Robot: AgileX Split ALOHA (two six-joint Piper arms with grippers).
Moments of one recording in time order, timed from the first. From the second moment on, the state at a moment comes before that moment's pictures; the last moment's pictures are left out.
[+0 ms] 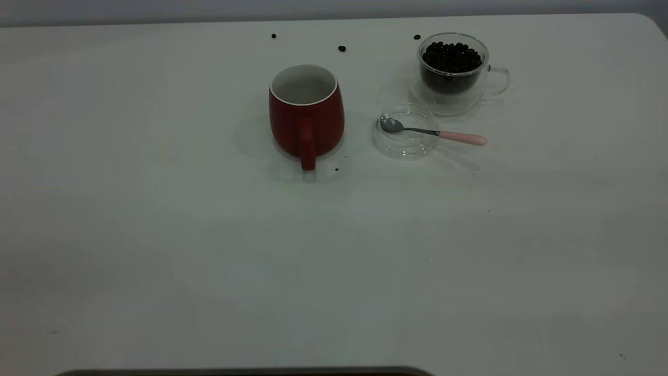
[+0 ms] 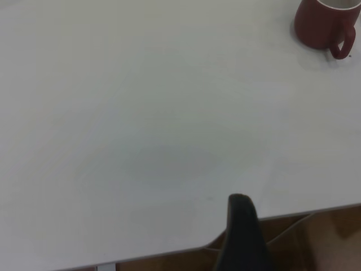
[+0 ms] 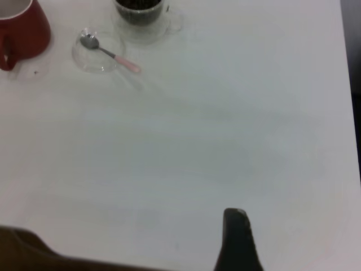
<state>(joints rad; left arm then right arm) -0.07 -0.02 -0.49 -0.06 1.13 0.06 0.00 0.07 -0.48 0.09 1.12 -0.15</state>
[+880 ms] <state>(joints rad) -0.07 -0.02 -0.49 -0.06 1.13 0.06 0.00 0.03 -0.47 0.06 1.13 -0.08</state>
